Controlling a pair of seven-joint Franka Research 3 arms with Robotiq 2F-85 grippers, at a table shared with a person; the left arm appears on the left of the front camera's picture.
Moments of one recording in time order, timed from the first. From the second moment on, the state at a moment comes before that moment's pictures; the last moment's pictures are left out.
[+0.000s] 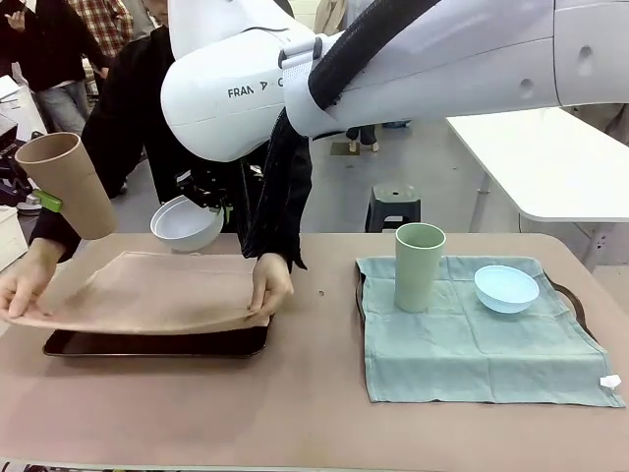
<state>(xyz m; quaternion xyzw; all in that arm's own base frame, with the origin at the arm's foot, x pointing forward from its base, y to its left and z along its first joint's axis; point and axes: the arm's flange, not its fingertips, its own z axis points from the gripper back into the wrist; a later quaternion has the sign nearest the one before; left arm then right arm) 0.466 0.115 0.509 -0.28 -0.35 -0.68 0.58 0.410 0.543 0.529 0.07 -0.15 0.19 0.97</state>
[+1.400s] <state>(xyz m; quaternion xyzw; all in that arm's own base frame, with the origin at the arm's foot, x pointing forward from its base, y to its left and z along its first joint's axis) 0.466 0.115 0.509 -0.28 -0.35 -0.68 0.58 0.410 0.543 0.529 0.07 -0.15 0.19 0.97</state>
